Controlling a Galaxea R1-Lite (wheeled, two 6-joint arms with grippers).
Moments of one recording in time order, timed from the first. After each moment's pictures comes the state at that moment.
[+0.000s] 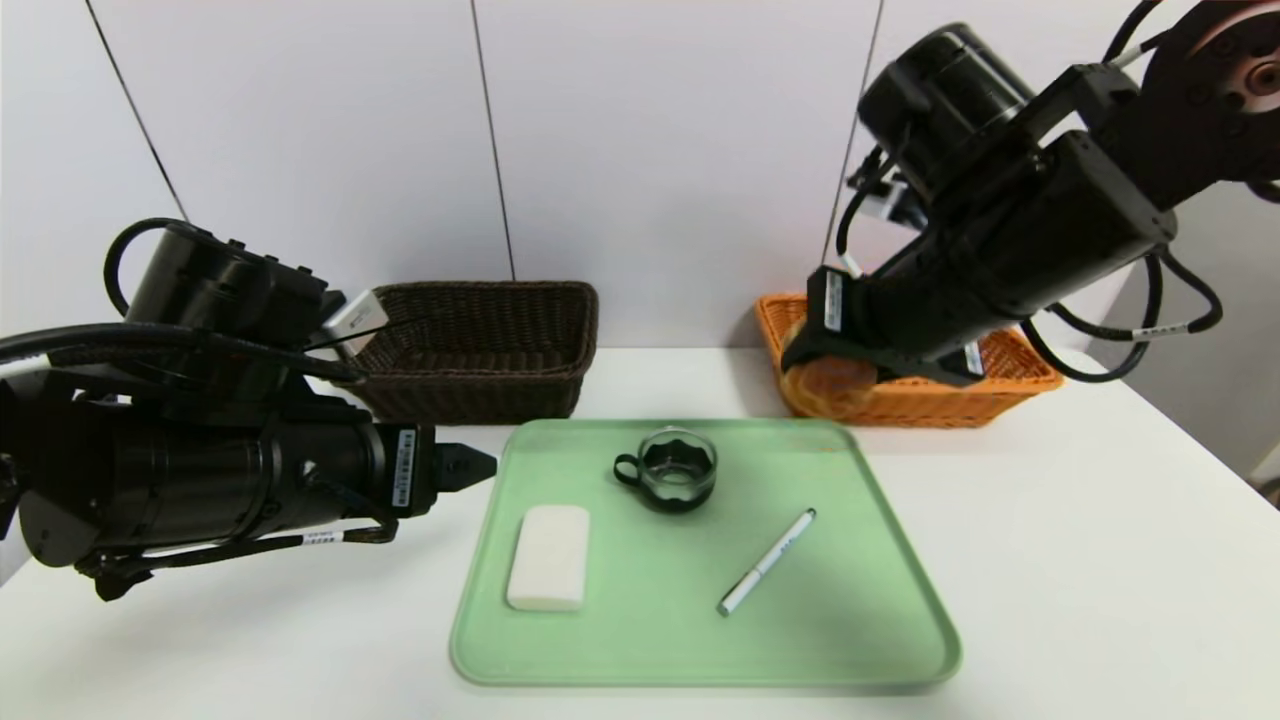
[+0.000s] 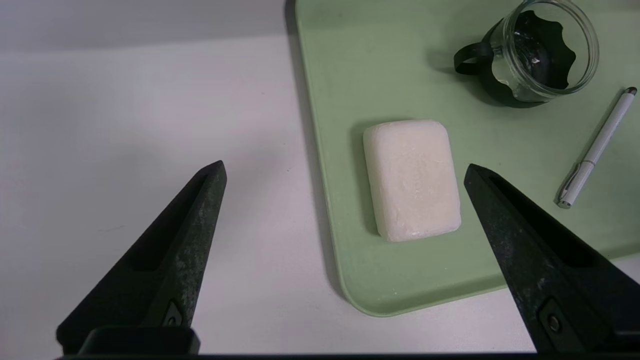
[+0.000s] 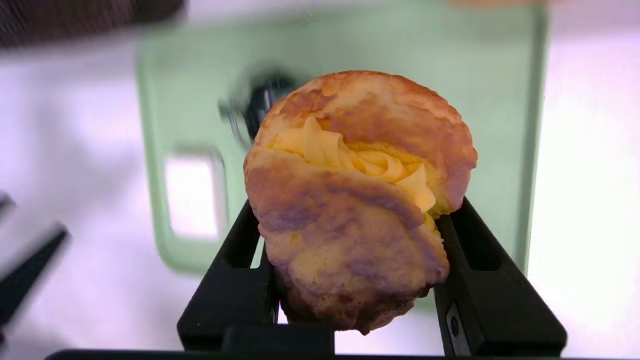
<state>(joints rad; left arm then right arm) -0.54 1.44 -0.97 0.18 0.15 -0.38 0.57 1.88 -1.94 0.90 -0.11 0.64</state>
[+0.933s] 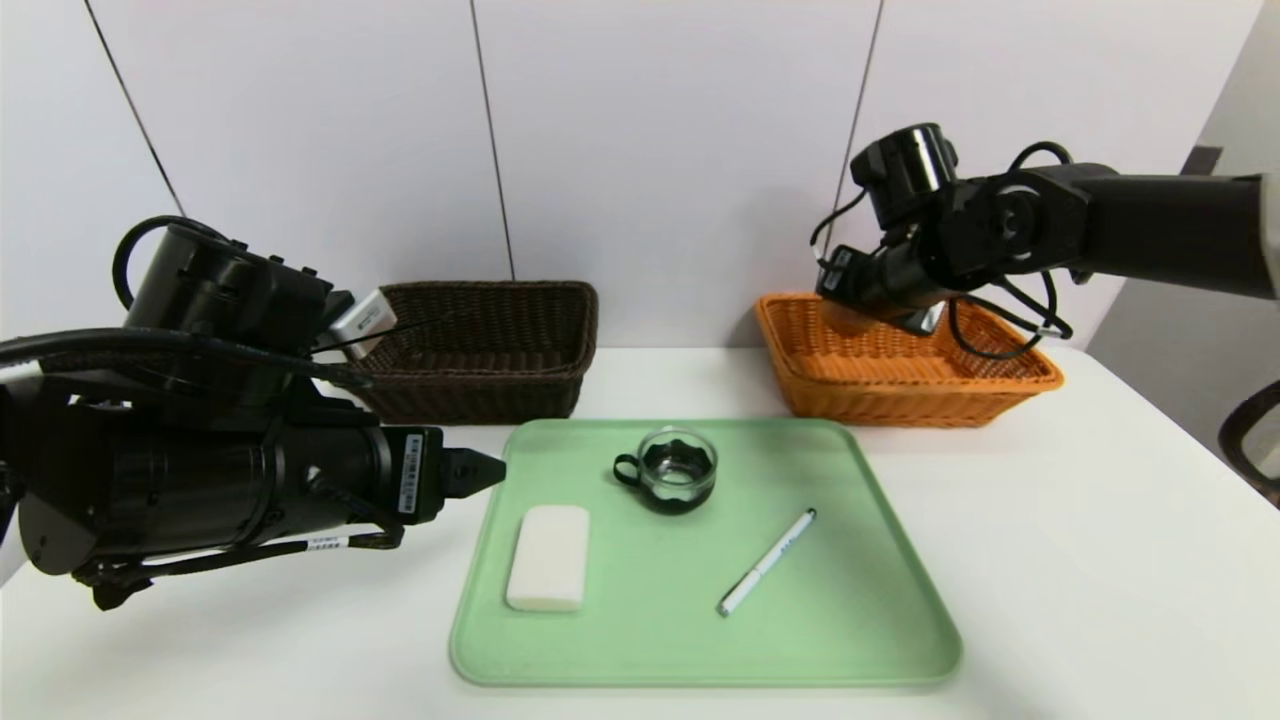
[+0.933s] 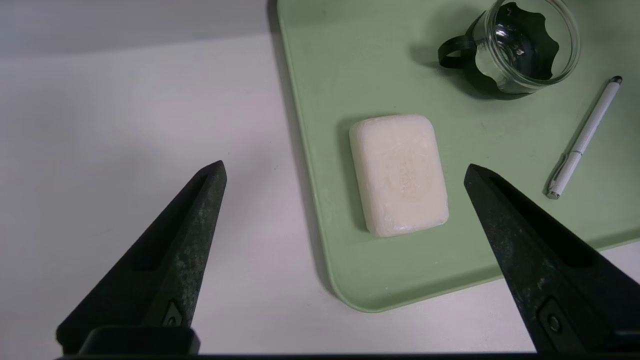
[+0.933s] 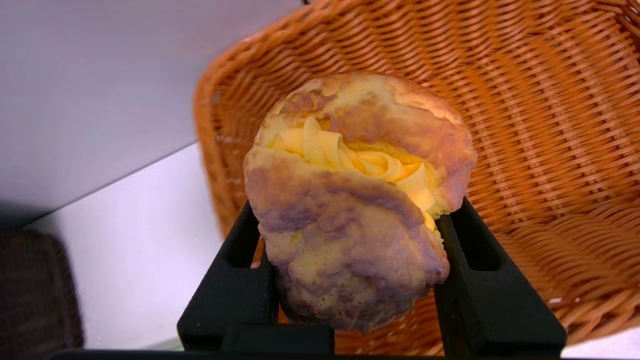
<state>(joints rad) -0.56 1.44 -0.97 0.18 0.15 -0.38 0.31 2.16 -1.95 0.46 -0.33 0.63</state>
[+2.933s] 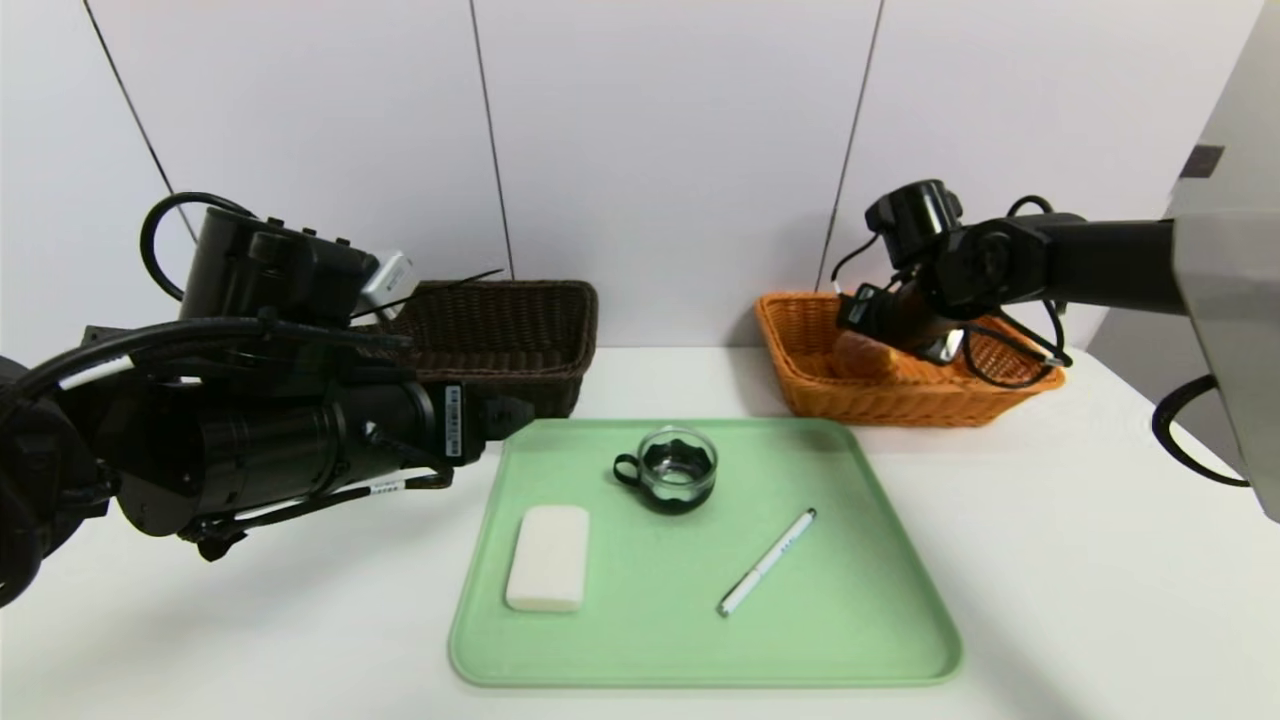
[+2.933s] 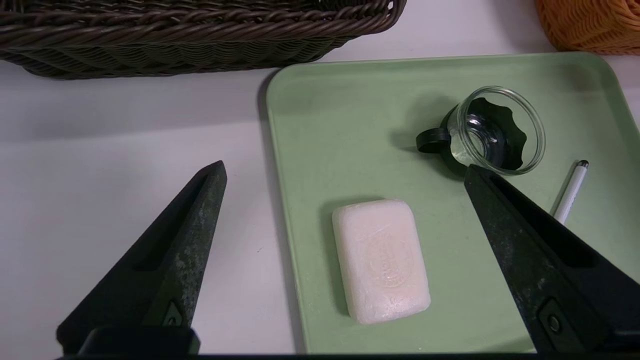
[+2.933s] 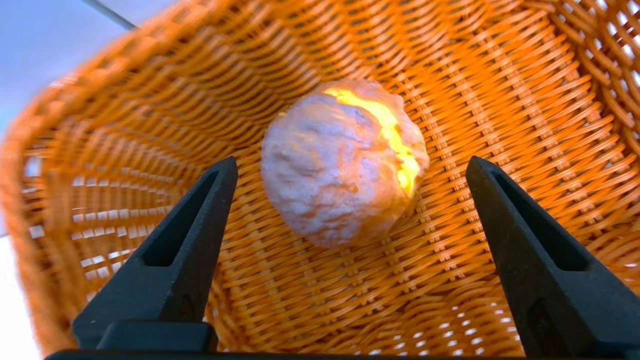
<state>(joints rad) -0.56 1.51 -0.97 -0.03 0.19 -0.38 0.22 2.25 -1.95 0.44 -0.34 0.61</state>
